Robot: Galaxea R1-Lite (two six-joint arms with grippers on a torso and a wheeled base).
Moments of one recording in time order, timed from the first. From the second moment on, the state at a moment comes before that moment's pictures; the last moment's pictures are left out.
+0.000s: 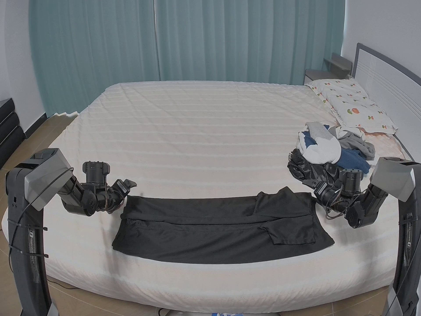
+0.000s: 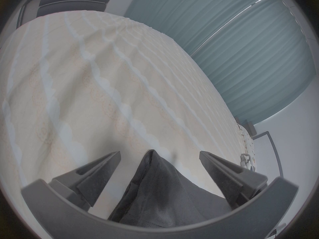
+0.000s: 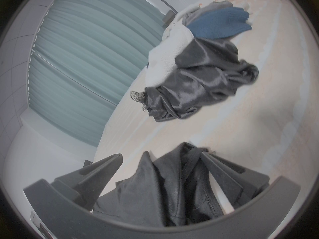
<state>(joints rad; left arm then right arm) 0.01 2.44 -1.18 -0.62 -0.14 -0.81 -0.01 2.47 -0.96 -1.08 0.24 0.82</state>
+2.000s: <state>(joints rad) 0.01 2.30 -0.87 -0.62 -0.21 -0.43 0.03 2.34 -0.84 -1.09 0.25 0.82</state>
